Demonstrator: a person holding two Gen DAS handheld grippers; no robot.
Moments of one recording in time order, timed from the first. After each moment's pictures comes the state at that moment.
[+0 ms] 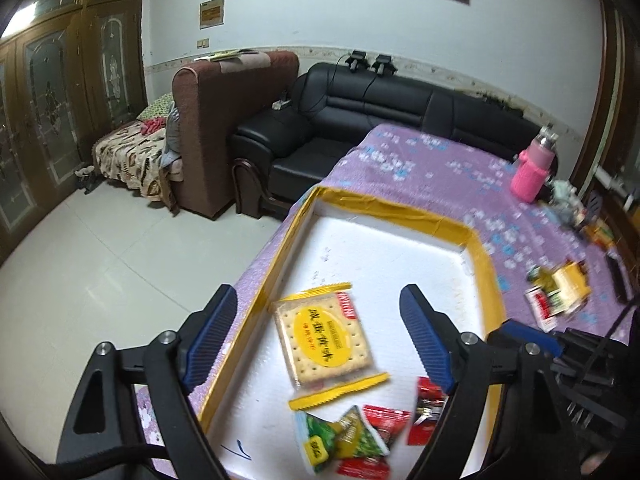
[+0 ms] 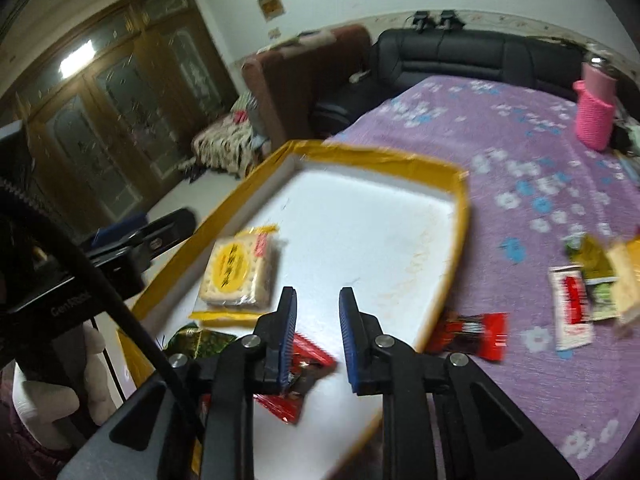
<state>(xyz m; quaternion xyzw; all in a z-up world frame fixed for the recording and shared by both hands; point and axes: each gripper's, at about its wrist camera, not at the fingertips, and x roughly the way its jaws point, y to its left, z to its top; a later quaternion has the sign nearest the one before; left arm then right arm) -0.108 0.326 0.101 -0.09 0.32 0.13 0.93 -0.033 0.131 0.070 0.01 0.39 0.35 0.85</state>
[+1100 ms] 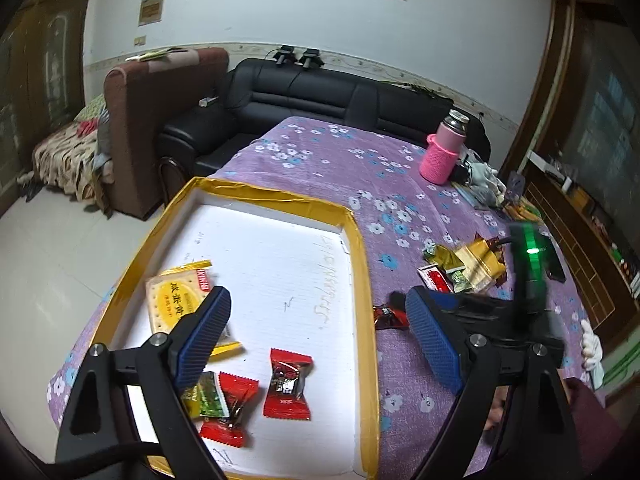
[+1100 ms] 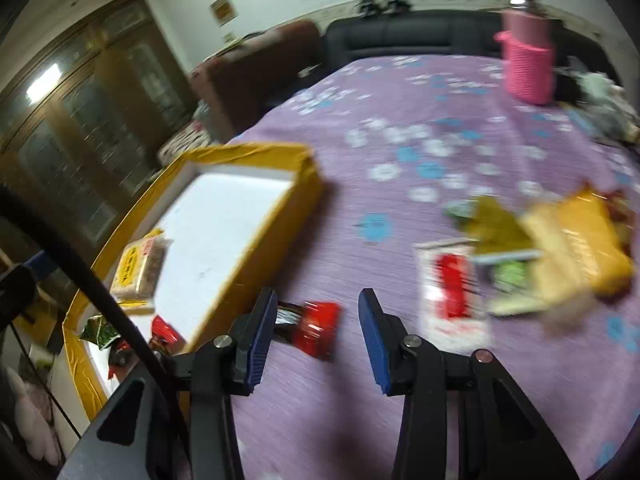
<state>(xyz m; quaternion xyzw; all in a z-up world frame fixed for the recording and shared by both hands) -0.110 0.246 0.111 -0.11 0.33 0.01 0.94 0.029 0.058 0.029 0.02 0.43 0.32 0.84</state>
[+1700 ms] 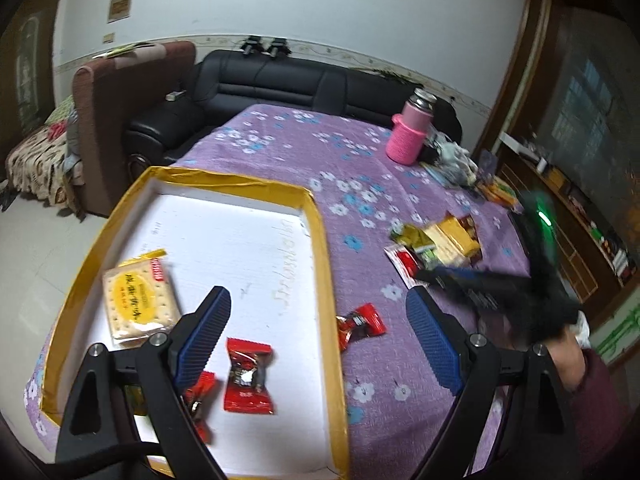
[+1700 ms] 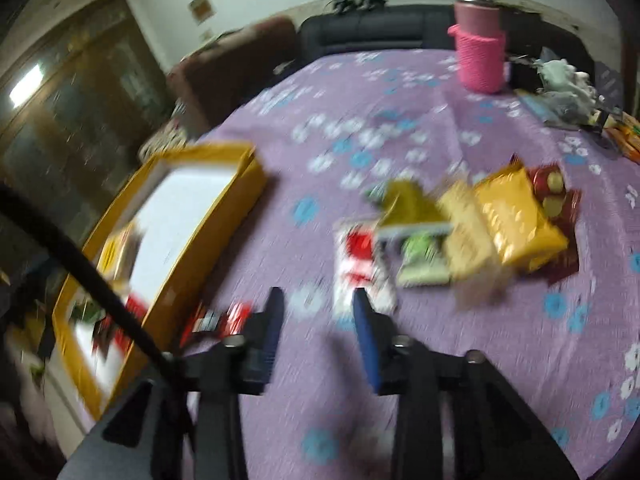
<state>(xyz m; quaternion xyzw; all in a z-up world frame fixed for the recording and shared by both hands) -0.107 0.218 0.099 -0.09 0.35 -0.05 0.93 0.031 -0.006 0.040 0.02 0.43 0.26 0.86</state>
